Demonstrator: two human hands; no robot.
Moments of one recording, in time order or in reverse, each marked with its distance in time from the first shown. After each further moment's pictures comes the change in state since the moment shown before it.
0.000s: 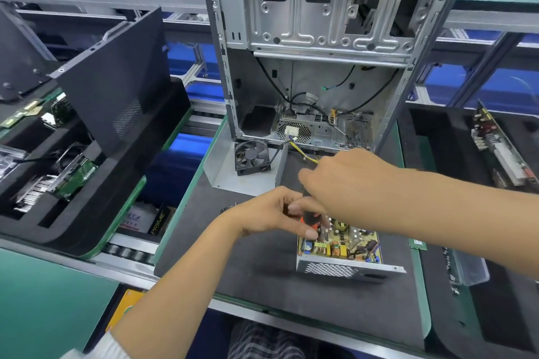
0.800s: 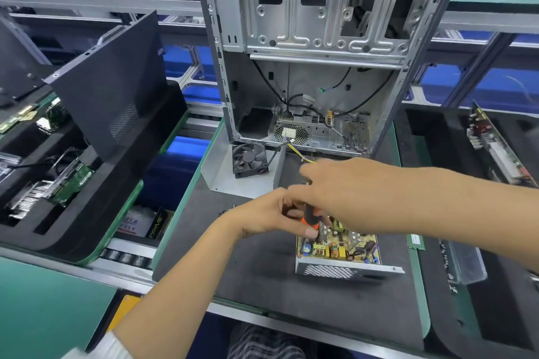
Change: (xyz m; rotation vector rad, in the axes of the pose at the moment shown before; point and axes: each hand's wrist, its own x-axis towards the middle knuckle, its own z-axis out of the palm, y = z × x) left_hand 0.003 -0.005 -0.005 0.042 -0.036 0.018; right_hand -0.005 0.006 0.000 0.072 -0.133 -0.138
